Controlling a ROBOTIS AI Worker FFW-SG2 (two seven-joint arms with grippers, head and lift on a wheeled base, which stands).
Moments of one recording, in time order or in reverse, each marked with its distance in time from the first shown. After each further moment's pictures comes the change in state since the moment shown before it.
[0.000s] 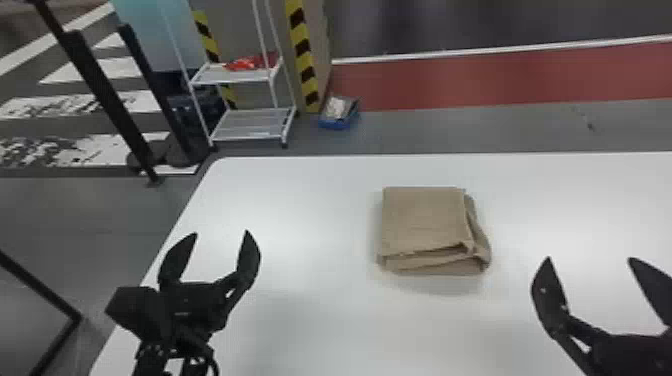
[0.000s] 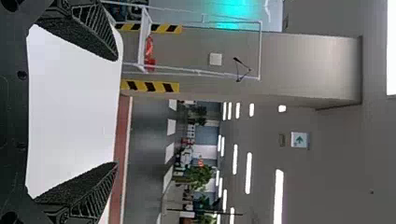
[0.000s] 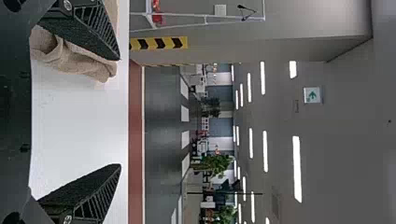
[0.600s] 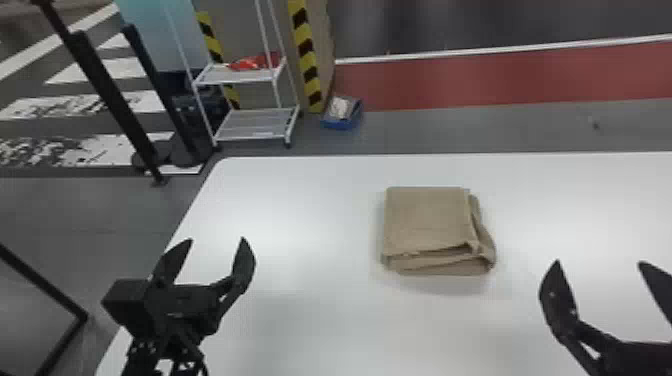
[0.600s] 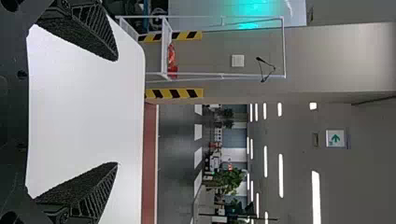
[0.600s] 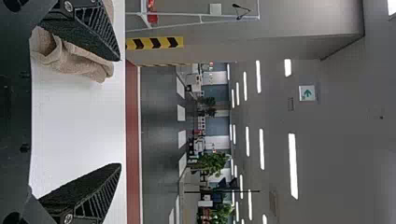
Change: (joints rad) left arm 0.052 0.013 0.053 -0.096 -0.005 0.142 0.022; right arm 0.018 0.000 0.002 -0.001 -0.010 -0.022 -0.004
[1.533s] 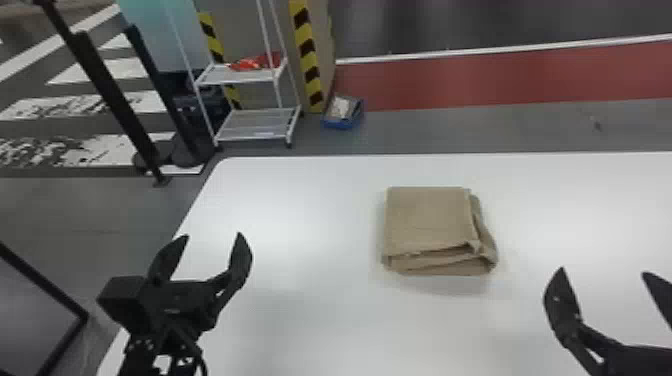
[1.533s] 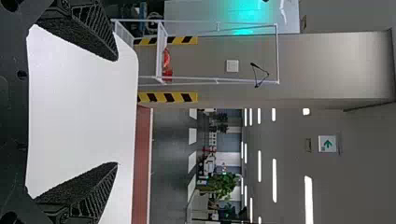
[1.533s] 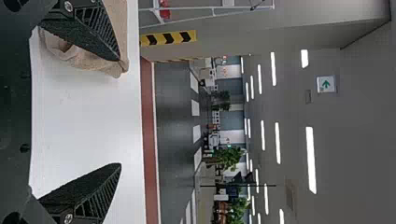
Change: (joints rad) left arm -0.004 0.003 0.006 -0.006 0.007 -0.008 0.013; right arm 0.016 0.000 0.000 -0.039 -0.015 0.092 -0.027
